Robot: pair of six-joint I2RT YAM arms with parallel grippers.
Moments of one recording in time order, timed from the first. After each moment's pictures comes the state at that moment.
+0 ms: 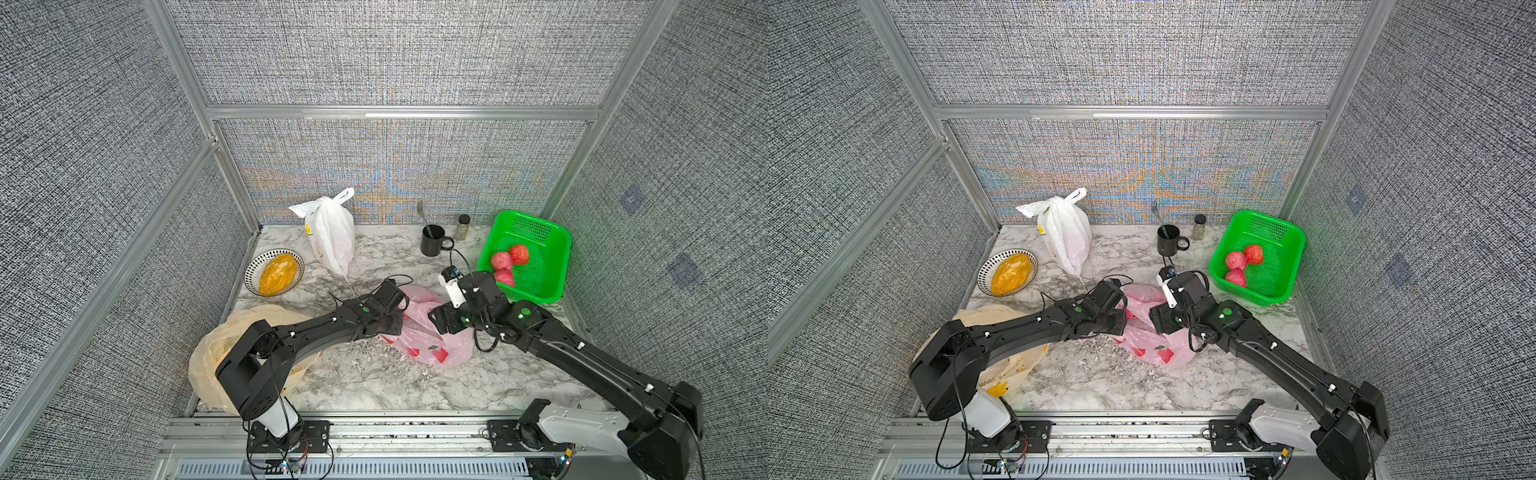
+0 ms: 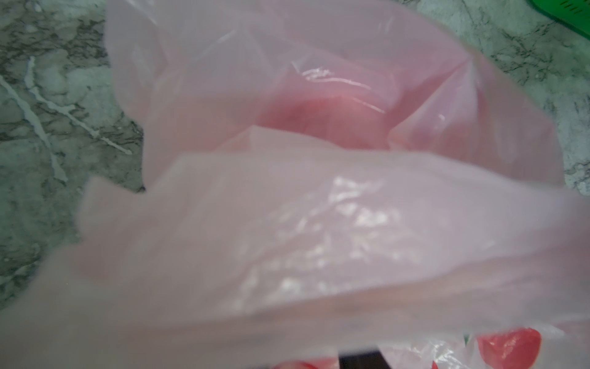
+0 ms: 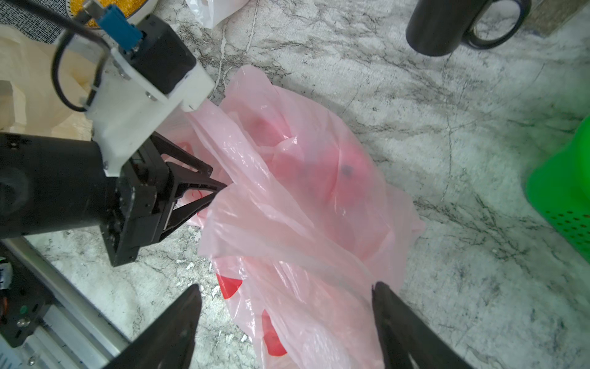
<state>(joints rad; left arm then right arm) -0.84 1.60 0.99 -0.41 -0.06 -0.55 0.72 1.19 1.02 -0.64 0.08 0.21</state>
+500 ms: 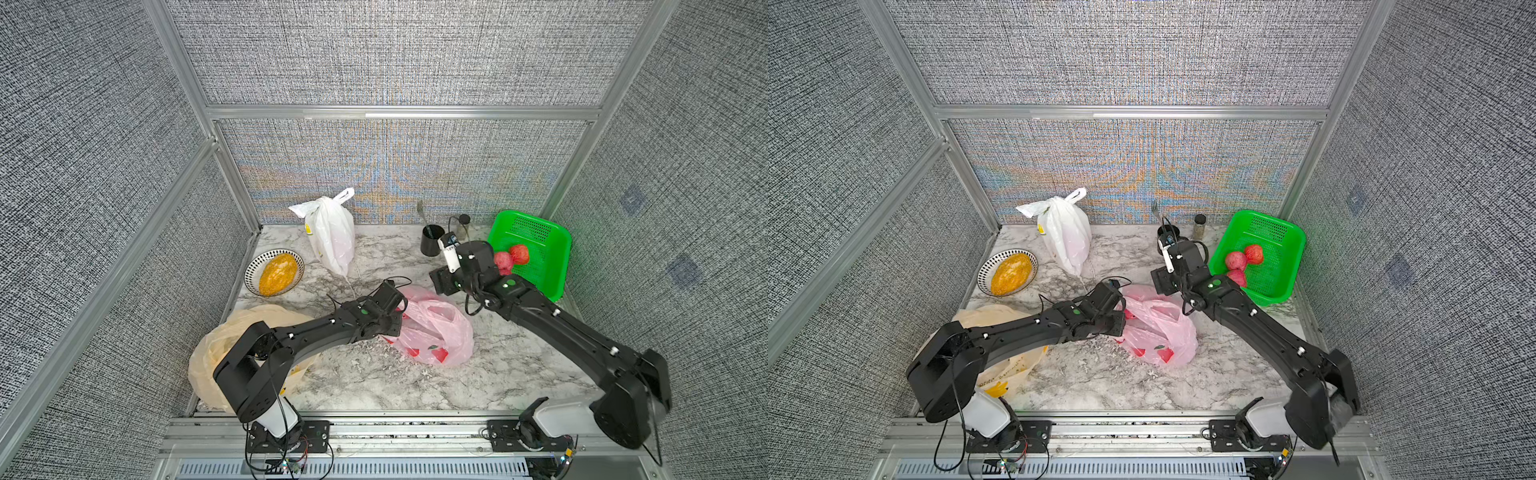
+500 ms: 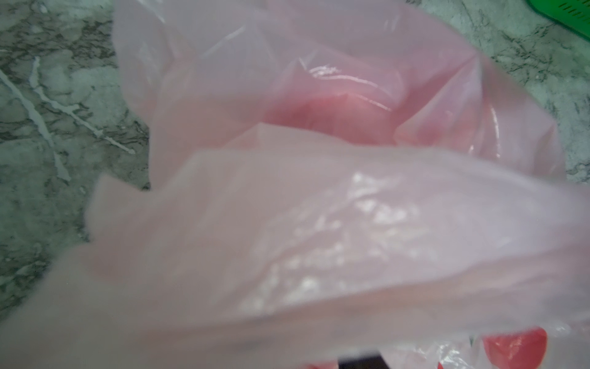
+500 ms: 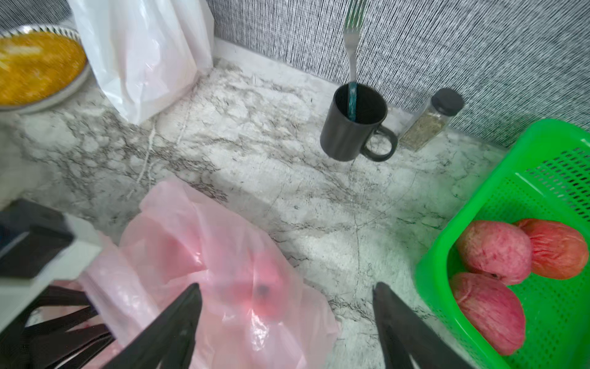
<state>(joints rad) -0.84 1.59 0.97 -0.37 -0.06 -0.55 0.58 1.45 1.20 -0.45 0.15 0.03</state>
